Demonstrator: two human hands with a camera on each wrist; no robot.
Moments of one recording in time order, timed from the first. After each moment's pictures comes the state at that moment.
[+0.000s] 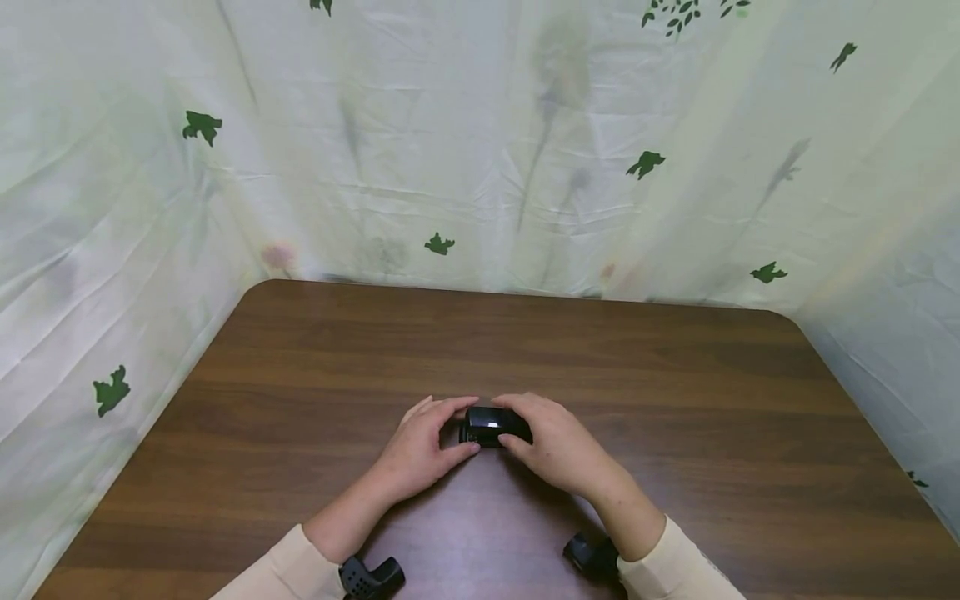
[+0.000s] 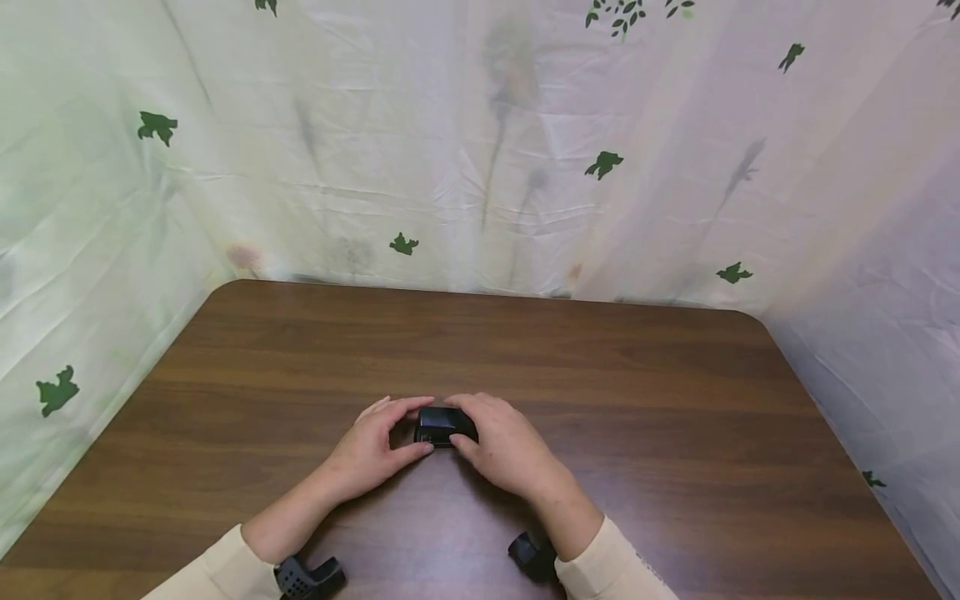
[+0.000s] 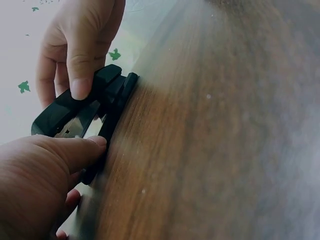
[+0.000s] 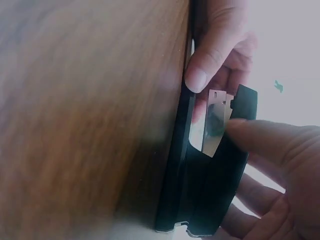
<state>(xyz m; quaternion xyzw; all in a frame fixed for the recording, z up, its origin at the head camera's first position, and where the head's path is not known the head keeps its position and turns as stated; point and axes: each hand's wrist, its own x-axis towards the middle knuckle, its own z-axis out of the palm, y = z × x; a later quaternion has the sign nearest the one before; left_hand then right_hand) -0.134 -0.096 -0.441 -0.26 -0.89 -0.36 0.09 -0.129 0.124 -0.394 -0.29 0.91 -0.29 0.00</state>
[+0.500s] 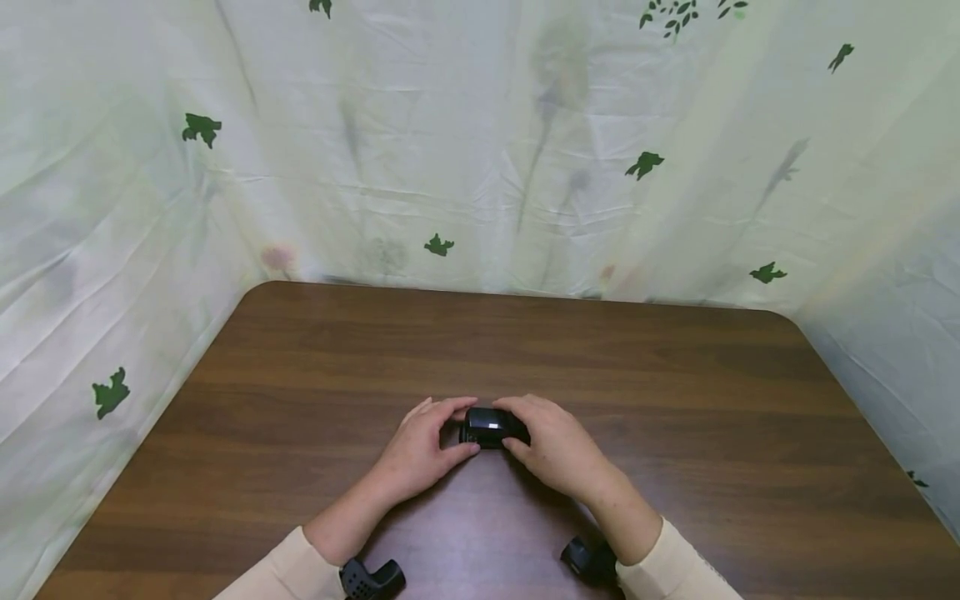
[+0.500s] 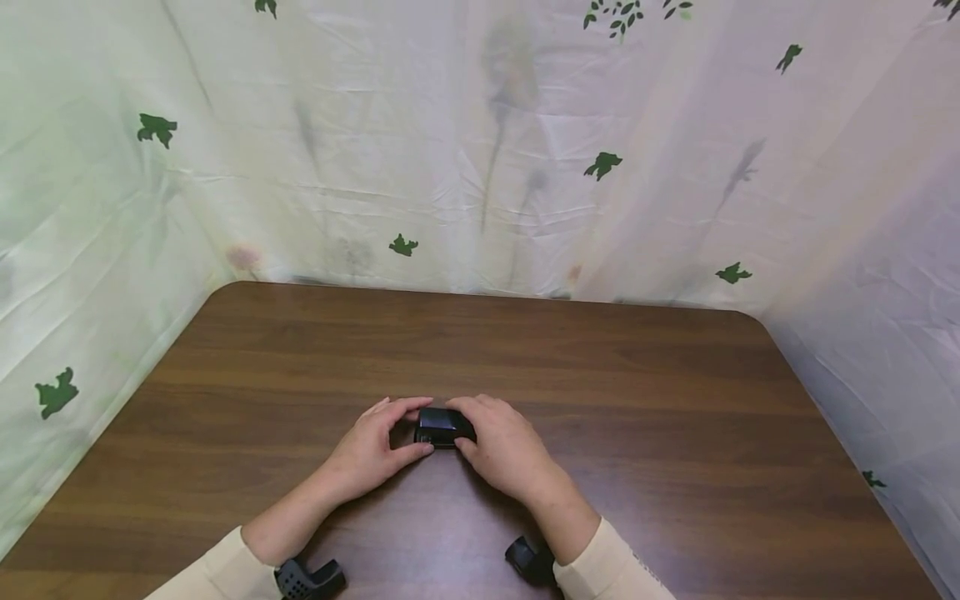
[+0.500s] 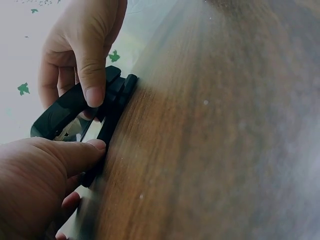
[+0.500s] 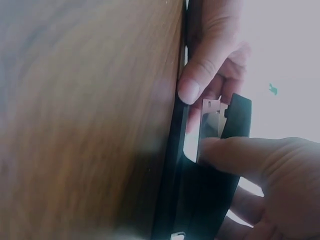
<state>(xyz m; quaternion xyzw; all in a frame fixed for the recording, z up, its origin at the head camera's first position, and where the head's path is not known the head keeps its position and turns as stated) -0.133 -0.095 -0.440 -0.24 -0.89 -0.37 0.08 -0.128 0.121 -0.398 -0.29 0.92 -0.25 -0.04</state>
